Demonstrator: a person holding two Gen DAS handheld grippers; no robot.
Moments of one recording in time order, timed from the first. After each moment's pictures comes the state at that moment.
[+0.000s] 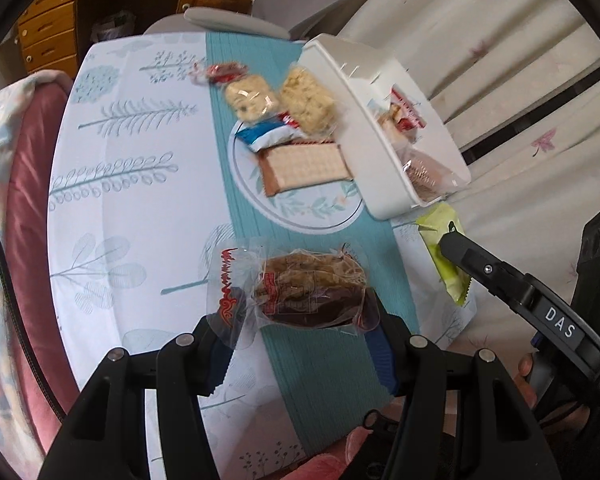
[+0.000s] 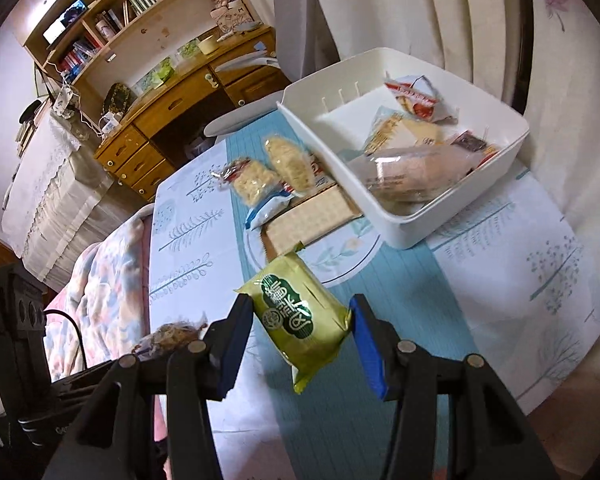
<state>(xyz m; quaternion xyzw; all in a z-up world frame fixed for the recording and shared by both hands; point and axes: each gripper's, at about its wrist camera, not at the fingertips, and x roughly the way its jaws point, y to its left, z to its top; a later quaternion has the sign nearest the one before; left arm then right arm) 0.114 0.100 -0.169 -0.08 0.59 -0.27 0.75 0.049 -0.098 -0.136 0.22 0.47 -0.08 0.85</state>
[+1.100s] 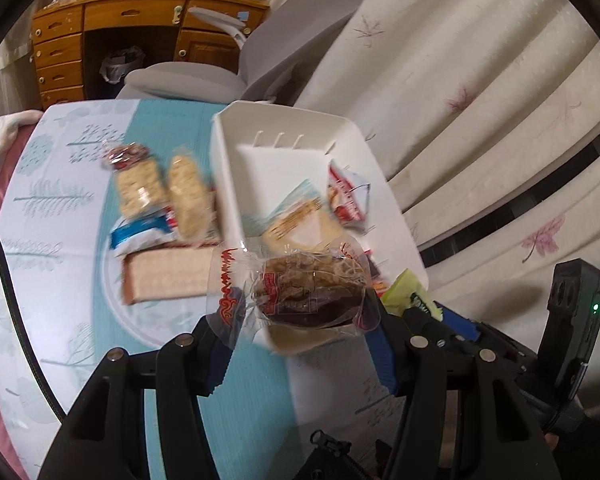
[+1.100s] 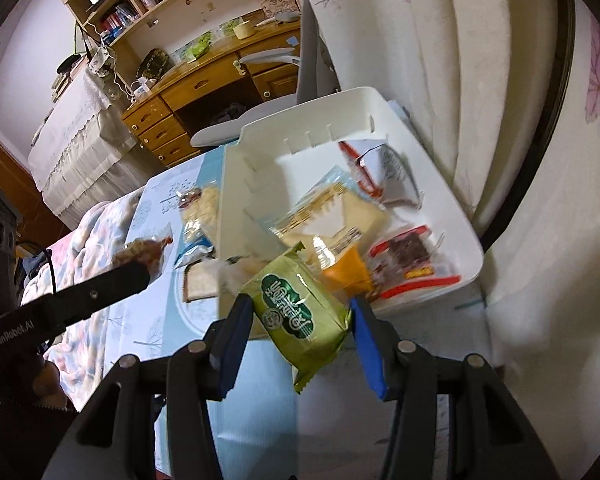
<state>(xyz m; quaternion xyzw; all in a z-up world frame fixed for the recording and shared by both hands) 0.167 -0.101 -0.118 -0.13 0.53 -0.21 0.81 0.107 -0.286 -0.120 0.13 0.50 0.04 0.86</state>
